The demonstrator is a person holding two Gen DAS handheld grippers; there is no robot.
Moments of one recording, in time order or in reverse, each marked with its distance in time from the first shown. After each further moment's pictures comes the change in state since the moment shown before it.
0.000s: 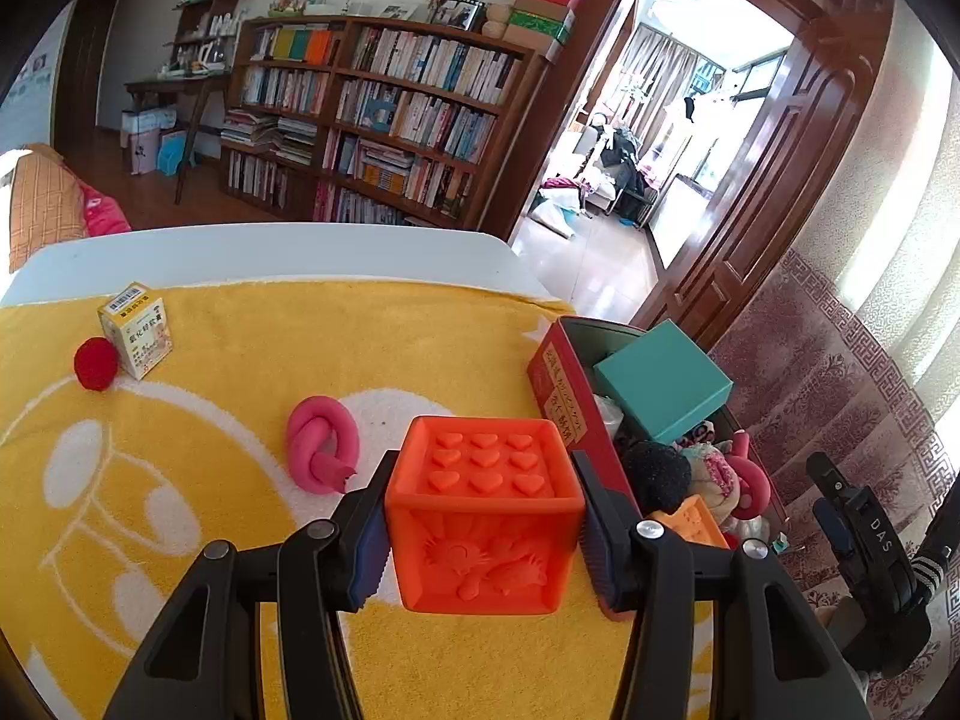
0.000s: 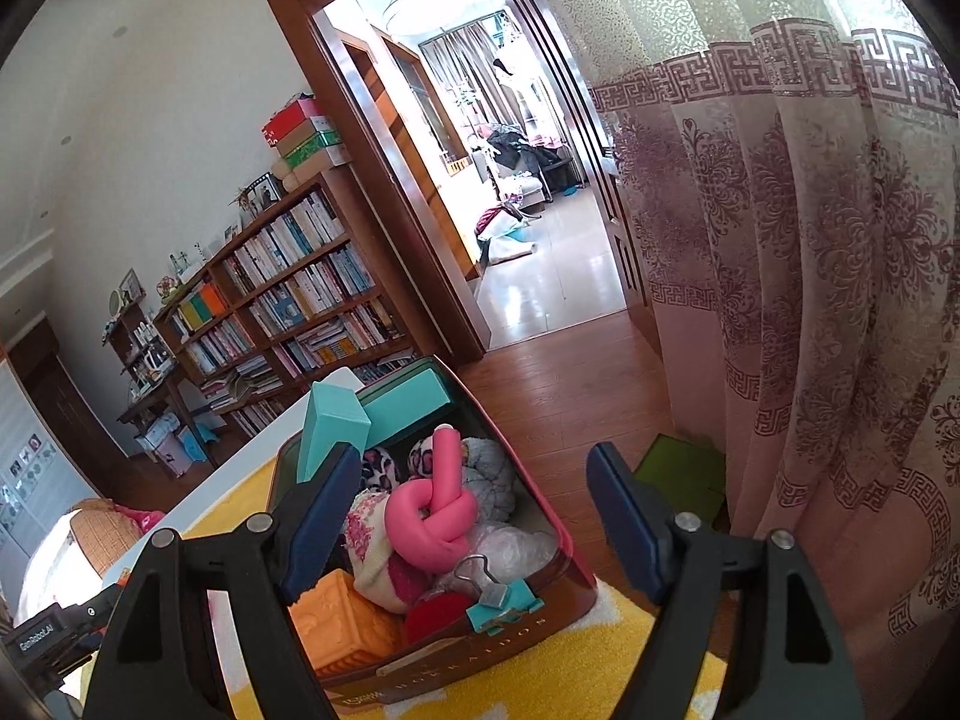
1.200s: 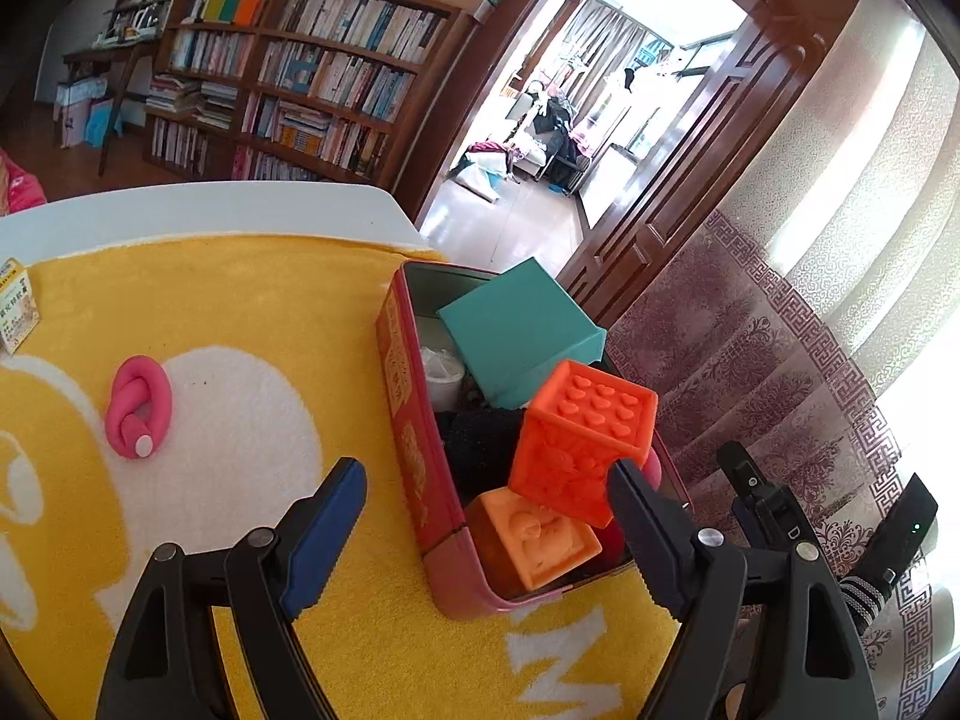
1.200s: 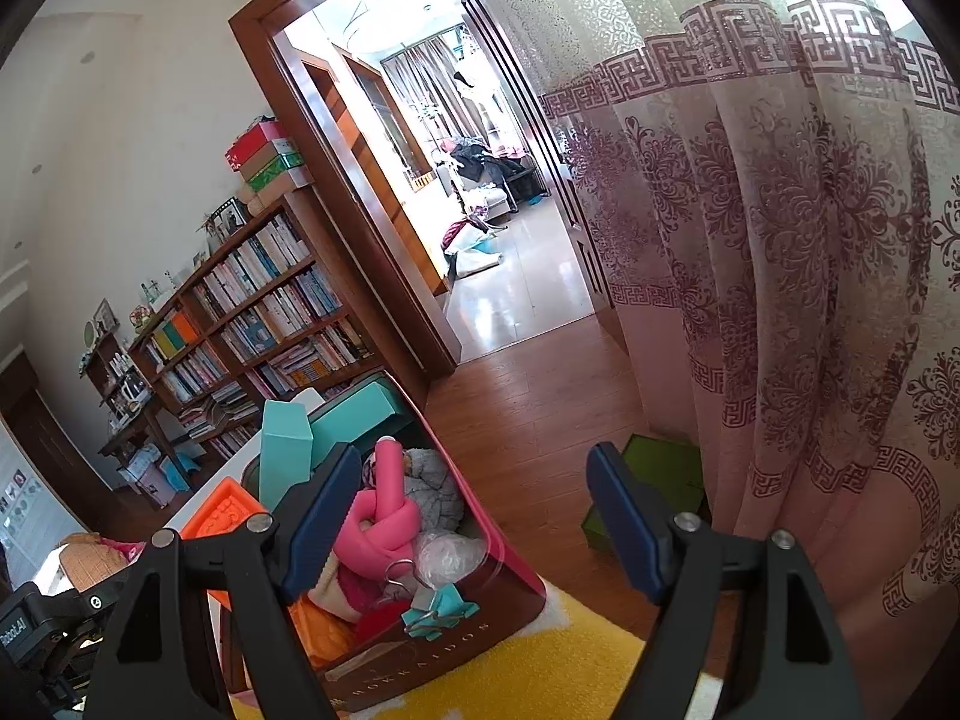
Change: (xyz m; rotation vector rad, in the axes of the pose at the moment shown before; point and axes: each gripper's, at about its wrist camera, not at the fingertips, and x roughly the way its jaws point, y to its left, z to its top) left arm 0.032 -0.061 -0.012 -0.006 0.077 -0.159; right arm -0.003 -0.020 -0.003 0.053 -0.038 -0.069
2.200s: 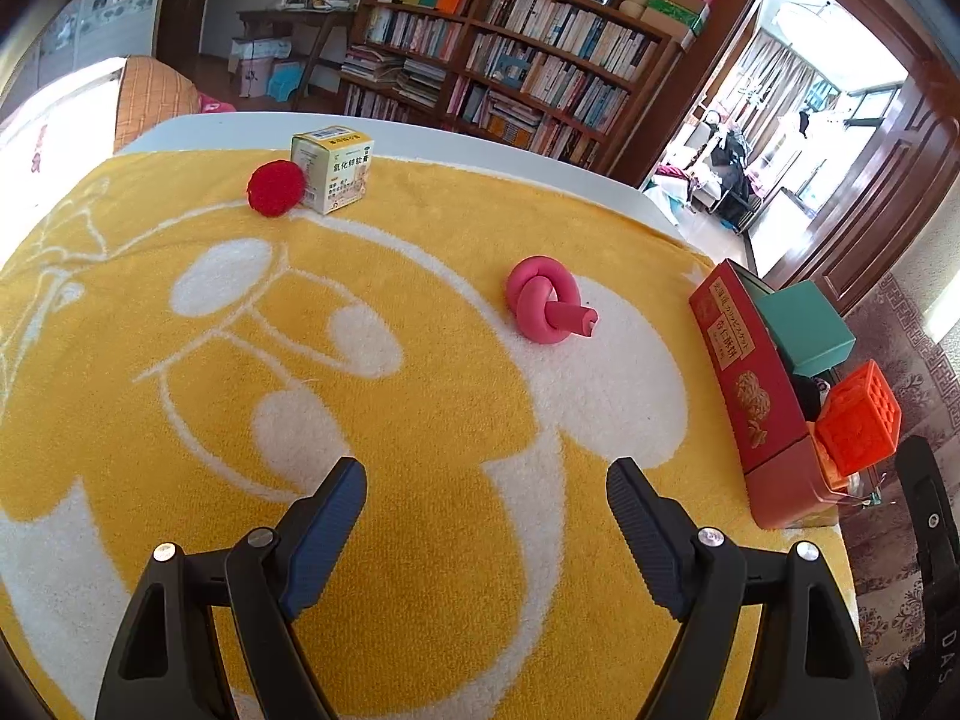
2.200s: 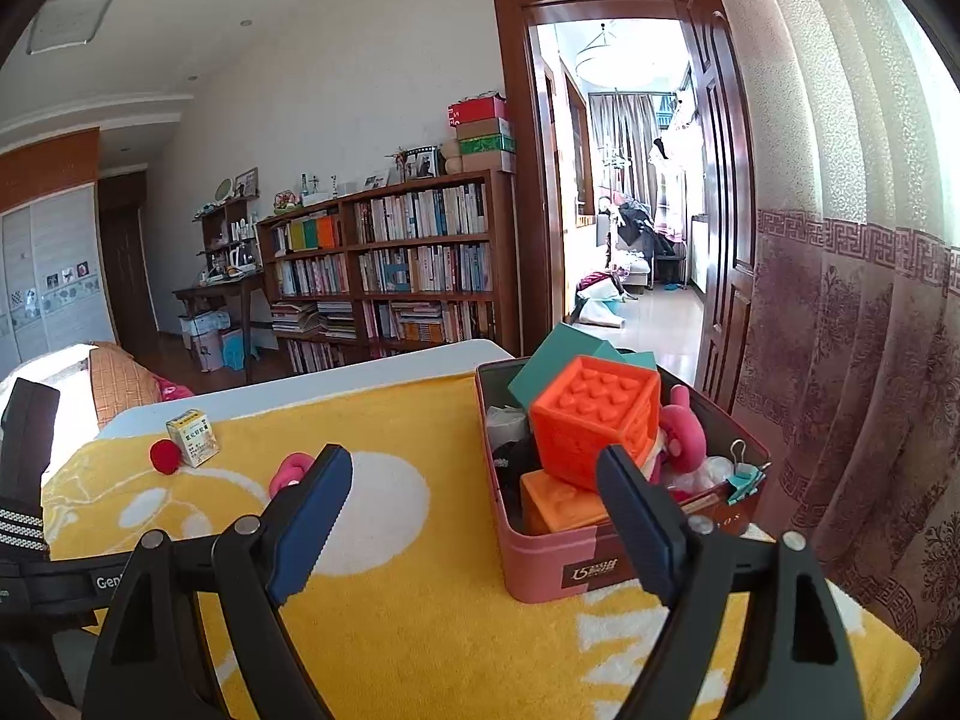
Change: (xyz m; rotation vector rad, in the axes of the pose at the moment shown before) left arm -0.077 0.139 -0.070 -0.215 -0.020 0.365; right arm -0.075 0.143 -0.101 -0.471 -0.064 0.208
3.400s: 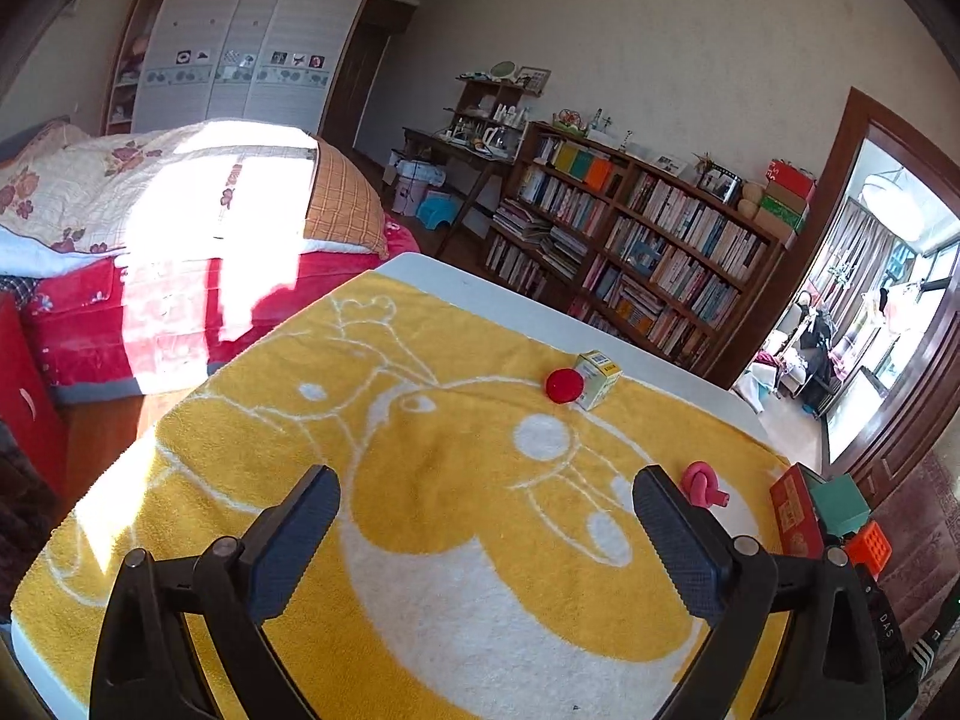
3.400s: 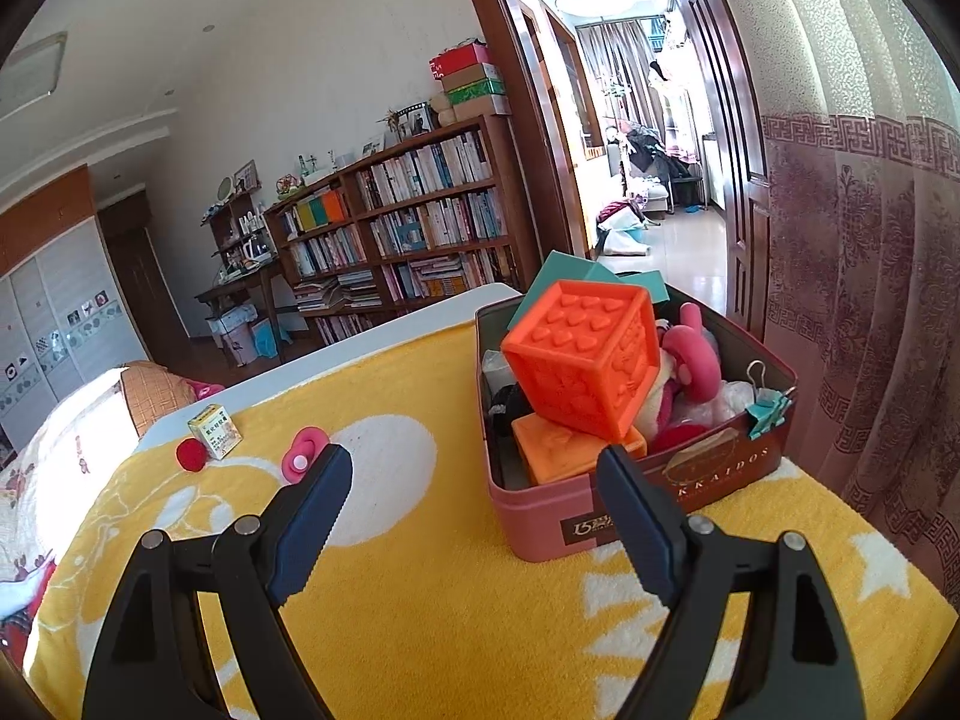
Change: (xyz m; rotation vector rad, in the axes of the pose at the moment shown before) left arm -0.175 0.137 -0.027 -0.222 -0.405 0.203; right arm 0.016 -0.035 -0.011 0.134 0.135 0.102
